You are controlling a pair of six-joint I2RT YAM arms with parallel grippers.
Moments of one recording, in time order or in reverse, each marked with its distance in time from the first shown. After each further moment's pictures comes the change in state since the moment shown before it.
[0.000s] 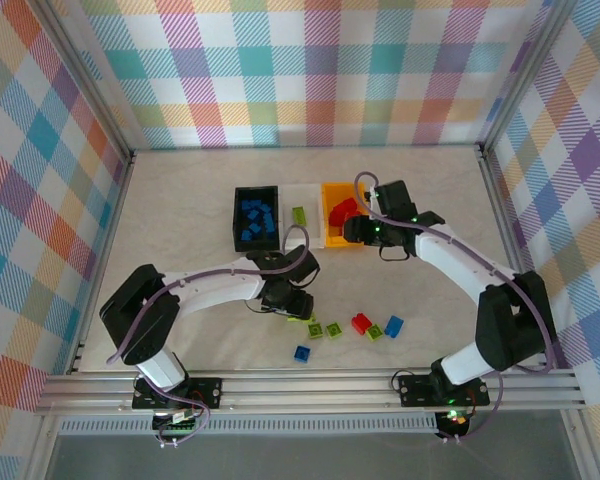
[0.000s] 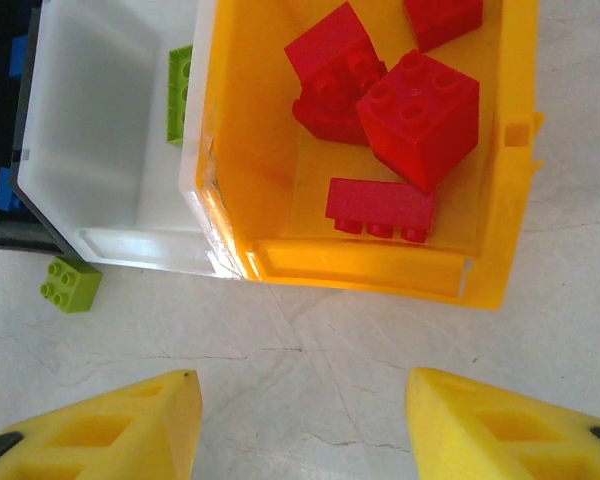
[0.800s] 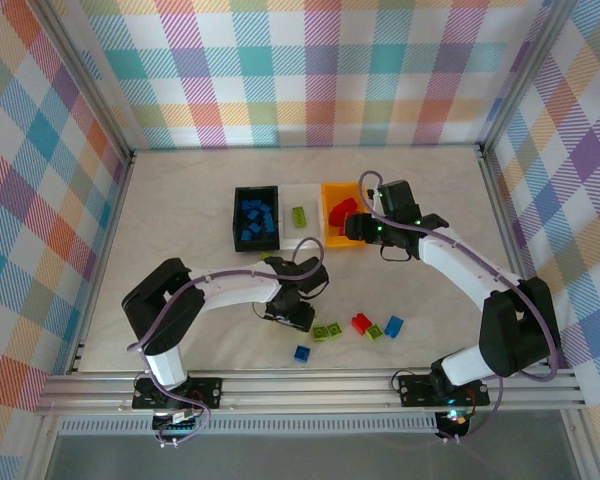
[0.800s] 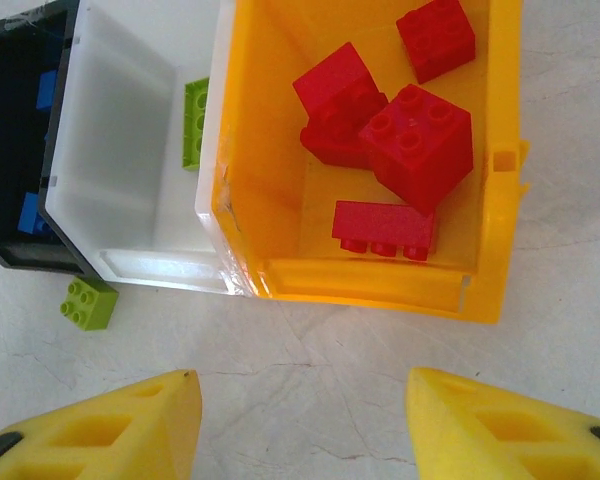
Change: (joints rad) left arm -0.028 0.124 0.035 -0.043 -0.009 0.023; right arm -0.007 -0.031 -0.021 0.042 0.003 0.022
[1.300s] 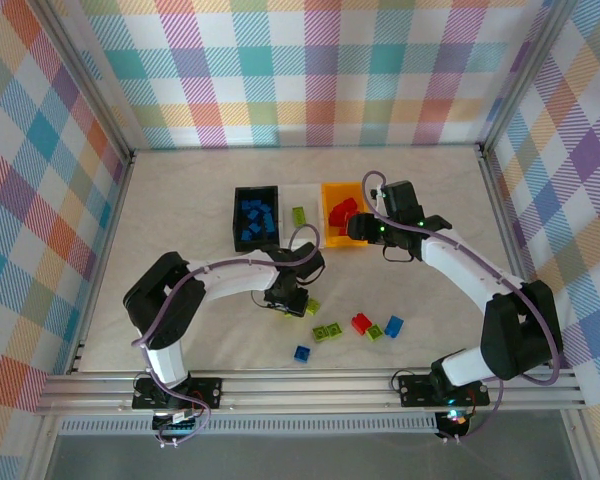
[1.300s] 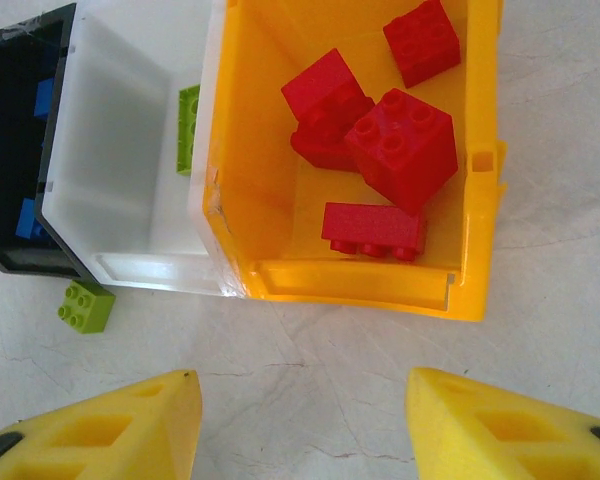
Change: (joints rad) left arm 0.062 0.016 0.044 -0.003 -0.015 0.043; right arm -0.013 -0.013 -0.013 0.006 -0.001 0.001
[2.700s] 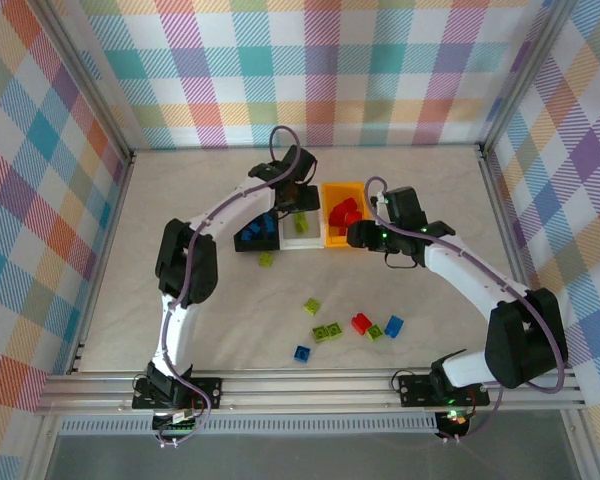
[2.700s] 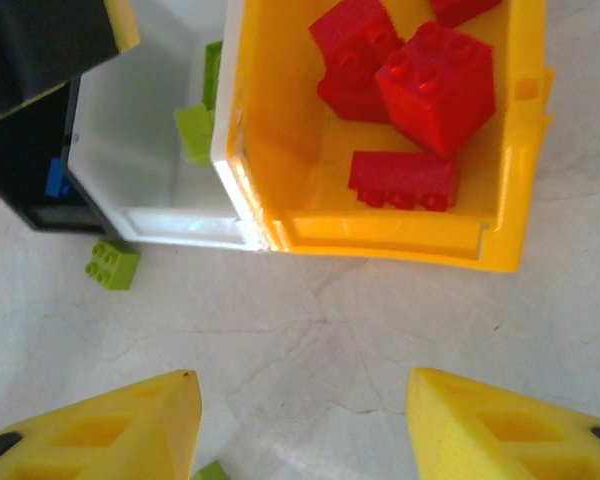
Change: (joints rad) left arm 0.299 0.319 0.764 -0.021 -0.147 -0.068; right arm 0.007 -0.046 -0.051 -0.024 -0.090 0.004
